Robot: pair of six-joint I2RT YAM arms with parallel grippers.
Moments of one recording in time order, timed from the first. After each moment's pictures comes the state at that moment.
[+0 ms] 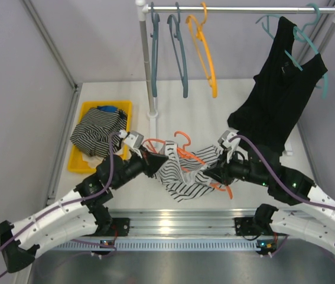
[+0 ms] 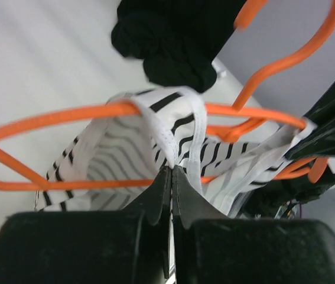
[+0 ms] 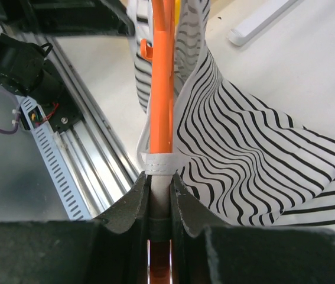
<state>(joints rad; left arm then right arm) -0.92 0.69 0.56 0.04 -0.03 -0.50 0.94 0.67 0.85 -0.55 -0.12 0.21</state>
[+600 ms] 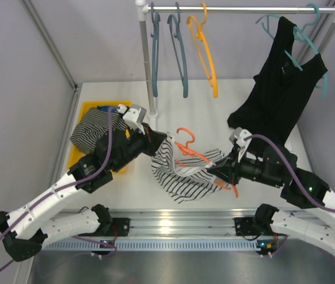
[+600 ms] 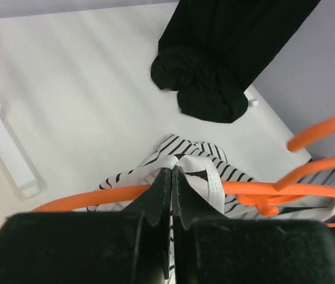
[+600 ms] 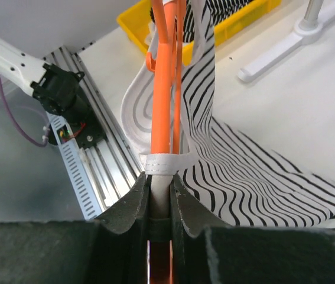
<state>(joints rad) -0.91 0.90 1.02 -0.27 -0.19 -0.42 0.94 0.61 0.92 -0.58 -0.16 0.21</state>
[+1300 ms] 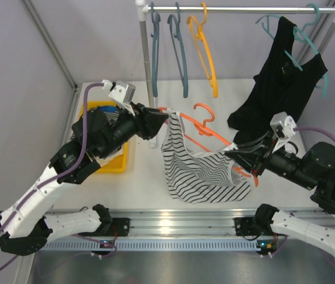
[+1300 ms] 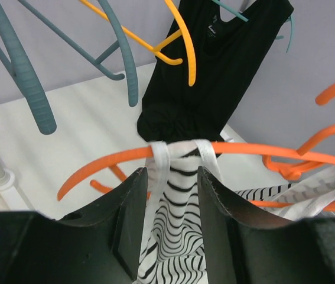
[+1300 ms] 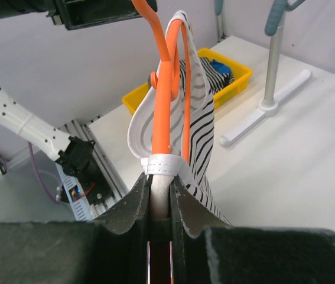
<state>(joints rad) -0.90 1.01 1.40 -0.39 -0.14 -0.32 0.94 0.60 1.21 -0.63 -0.07 0.23</state>
